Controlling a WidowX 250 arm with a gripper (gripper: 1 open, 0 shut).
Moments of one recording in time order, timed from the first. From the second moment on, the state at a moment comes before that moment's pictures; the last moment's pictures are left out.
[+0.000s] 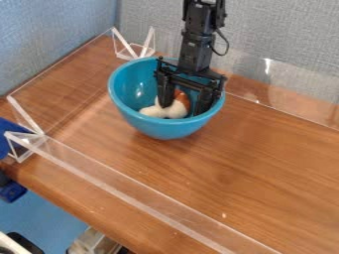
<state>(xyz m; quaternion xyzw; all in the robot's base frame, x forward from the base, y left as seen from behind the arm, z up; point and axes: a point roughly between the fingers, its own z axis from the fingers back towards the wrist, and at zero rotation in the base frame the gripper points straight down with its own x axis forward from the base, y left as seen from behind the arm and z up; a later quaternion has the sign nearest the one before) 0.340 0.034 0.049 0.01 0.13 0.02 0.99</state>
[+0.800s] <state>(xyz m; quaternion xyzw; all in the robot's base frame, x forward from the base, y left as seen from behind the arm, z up) 0.339 0.035 0.049 0.01 0.13 0.02 0.99</state>
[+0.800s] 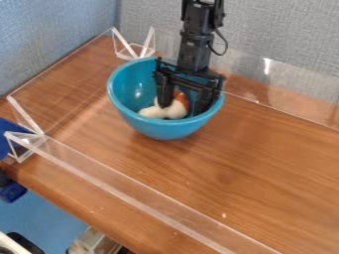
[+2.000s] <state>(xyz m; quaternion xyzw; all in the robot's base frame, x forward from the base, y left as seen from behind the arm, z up) 0.337 0.046 0.045 0.02 0.13 0.04 0.99</state>
